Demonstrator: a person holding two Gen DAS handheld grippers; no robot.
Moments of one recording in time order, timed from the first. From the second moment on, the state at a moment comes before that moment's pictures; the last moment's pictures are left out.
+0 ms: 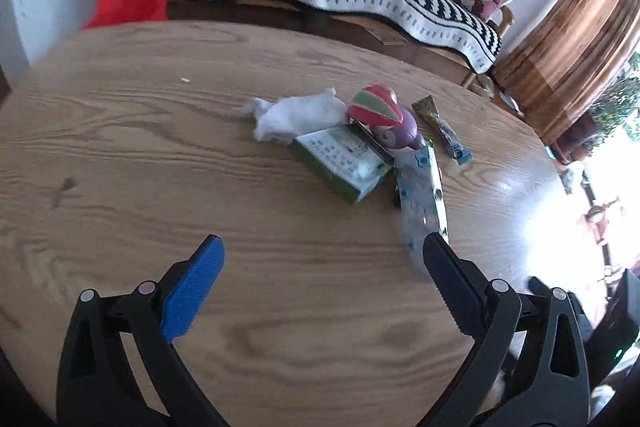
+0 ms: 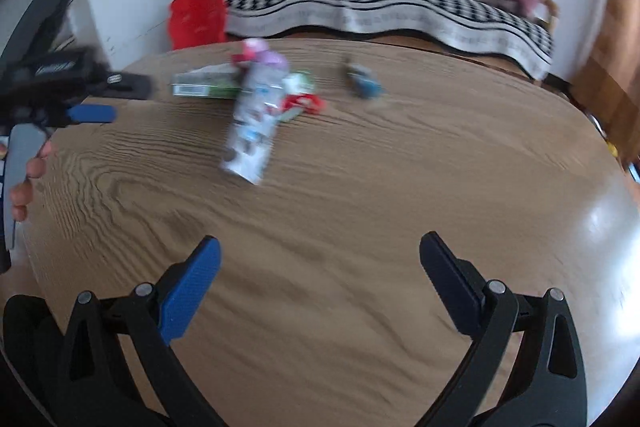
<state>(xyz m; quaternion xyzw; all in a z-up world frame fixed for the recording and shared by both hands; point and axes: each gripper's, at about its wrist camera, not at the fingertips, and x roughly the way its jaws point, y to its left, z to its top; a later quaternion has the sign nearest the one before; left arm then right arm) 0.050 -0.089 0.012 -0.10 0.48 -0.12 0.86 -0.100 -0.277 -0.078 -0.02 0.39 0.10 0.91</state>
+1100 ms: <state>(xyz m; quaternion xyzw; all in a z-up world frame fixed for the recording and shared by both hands) 0.051 -0.115 0.015 -0.09 0.44 -0.19 0.88 -0.051 -0.261 -0.078 0.04 0.42 0.13 0.90</state>
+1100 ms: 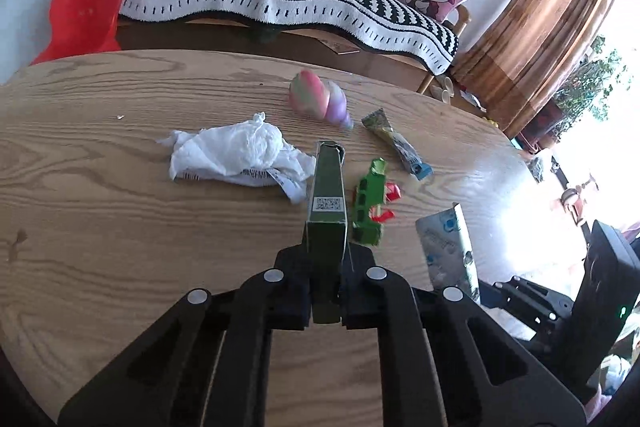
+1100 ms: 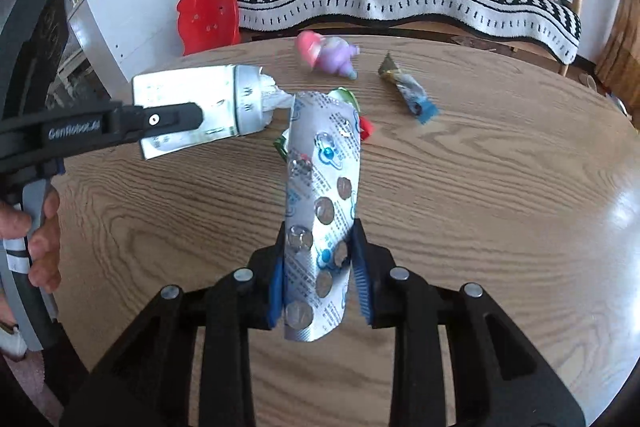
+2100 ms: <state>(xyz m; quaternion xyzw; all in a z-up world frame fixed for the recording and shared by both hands) -0.159 -0.309 0.025 0.06 0.43 -0.35 0.83 -0.307 -0.470 -0.077 0.13 0.41 -0.05 0.90</state>
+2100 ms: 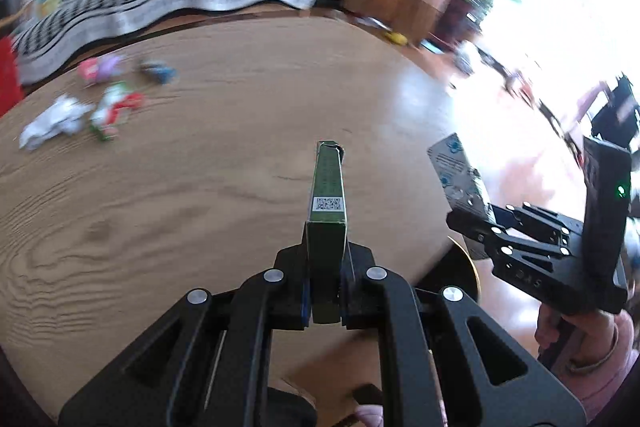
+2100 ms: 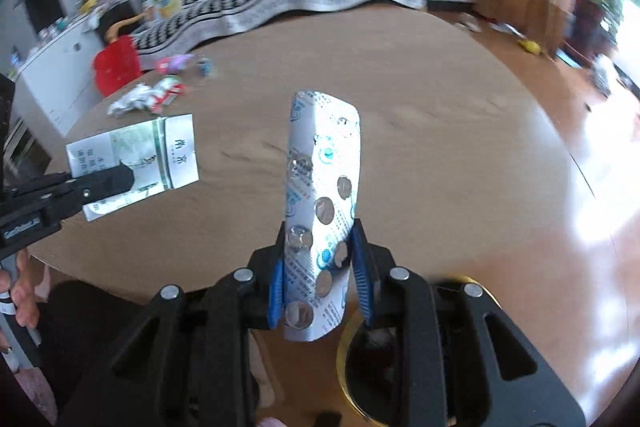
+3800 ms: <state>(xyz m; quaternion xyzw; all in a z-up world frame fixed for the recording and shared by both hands) -0.227 -0.427 -0.025 0.16 0.44 -0.39 0.79 -0.446 -0.613 -0.198 0.20 0.44 -0.22 0.84</state>
